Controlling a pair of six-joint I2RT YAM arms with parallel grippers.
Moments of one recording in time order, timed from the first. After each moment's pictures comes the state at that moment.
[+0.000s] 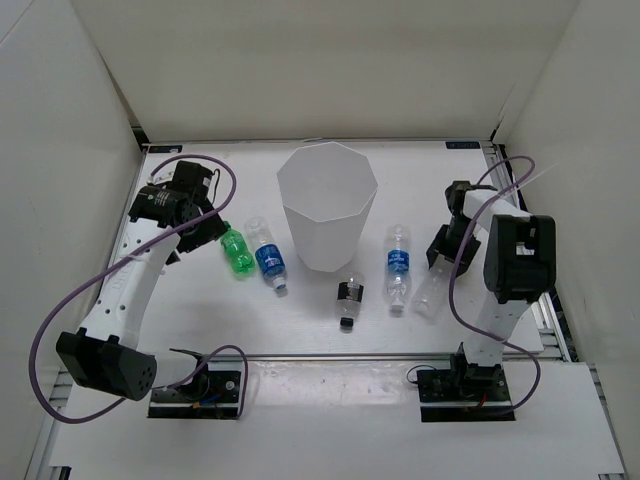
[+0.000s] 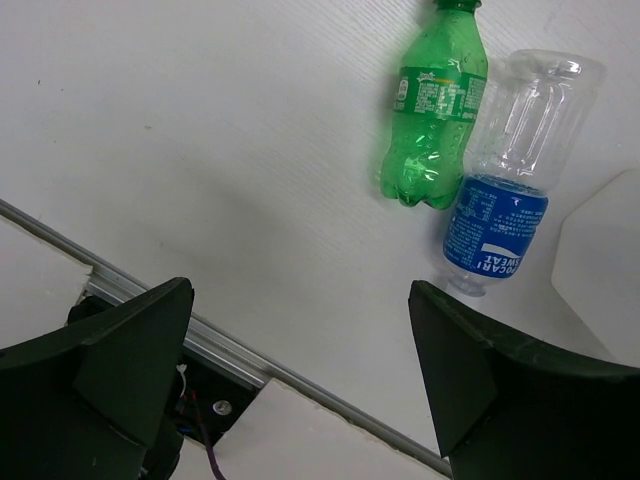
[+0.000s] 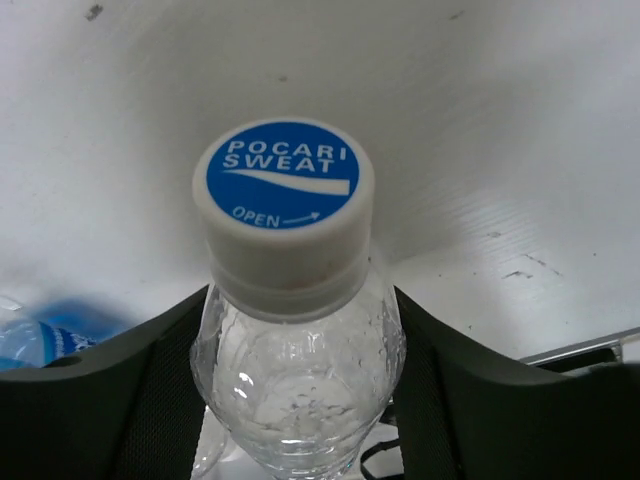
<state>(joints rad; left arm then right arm) -0.24 1.29 1.42 -1.31 -0.41 -0.76 0.01 1.89 1.26 -1.03 0.05 0.54</state>
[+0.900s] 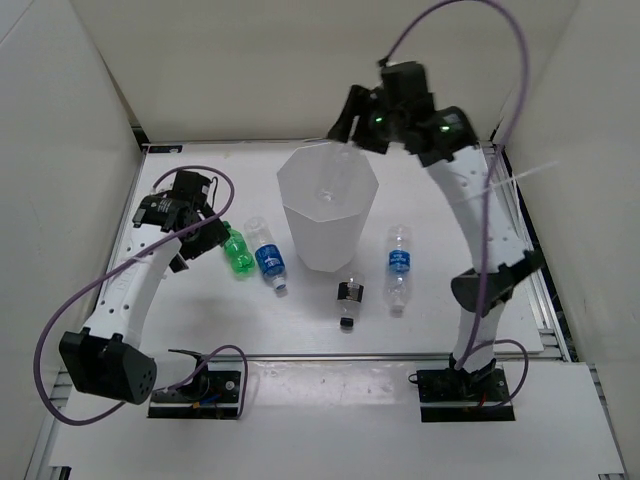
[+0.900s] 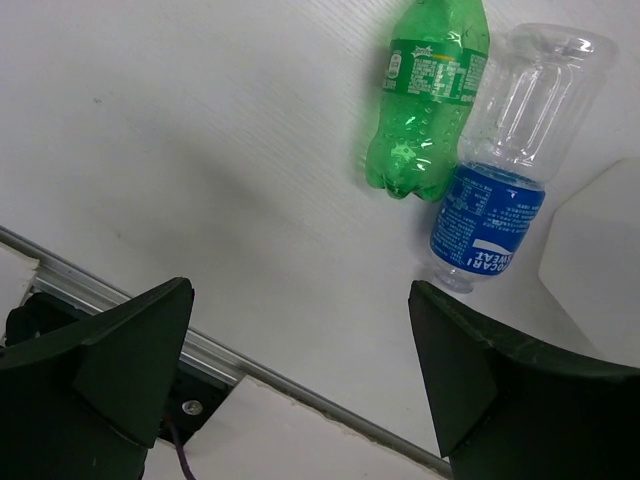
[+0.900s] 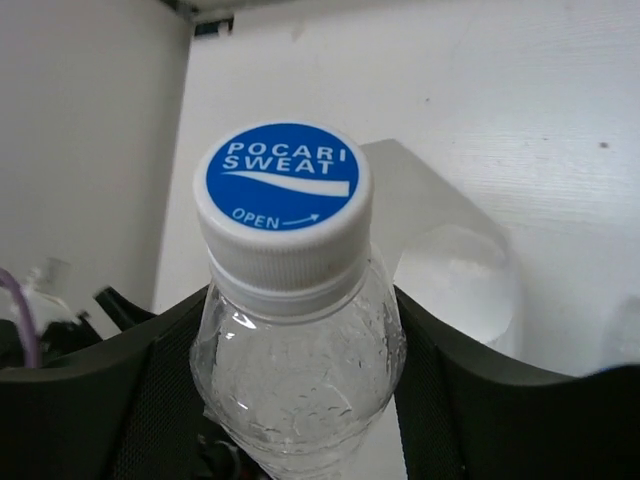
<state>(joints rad) -0.20 1.26 1.31 -1.22 -0.32 -0.78 0.53 1.83 2.42 -1.09 -0.08 0.65</state>
